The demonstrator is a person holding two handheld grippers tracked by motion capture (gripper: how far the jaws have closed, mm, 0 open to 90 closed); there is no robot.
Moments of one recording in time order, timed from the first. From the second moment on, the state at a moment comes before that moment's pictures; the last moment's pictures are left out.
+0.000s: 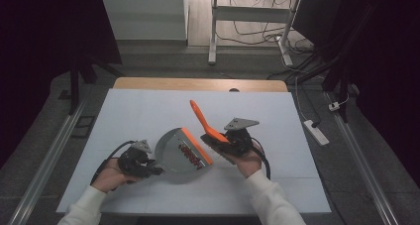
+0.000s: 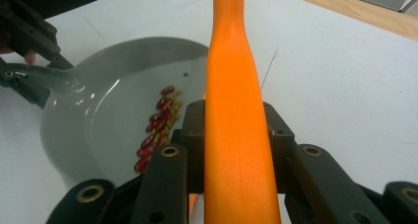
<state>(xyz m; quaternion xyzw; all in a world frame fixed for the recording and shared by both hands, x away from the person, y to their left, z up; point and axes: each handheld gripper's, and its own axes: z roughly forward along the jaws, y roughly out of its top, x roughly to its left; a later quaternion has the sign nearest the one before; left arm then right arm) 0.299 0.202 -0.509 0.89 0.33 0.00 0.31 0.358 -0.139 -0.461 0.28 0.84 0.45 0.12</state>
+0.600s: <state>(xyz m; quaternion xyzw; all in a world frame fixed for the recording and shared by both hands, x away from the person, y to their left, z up) 0.280 0.207 -0.501 0.84 0.39 0.03 0.37 0.339 -0.179 -0.452 0.27 0.84 0.45 0.15</state>
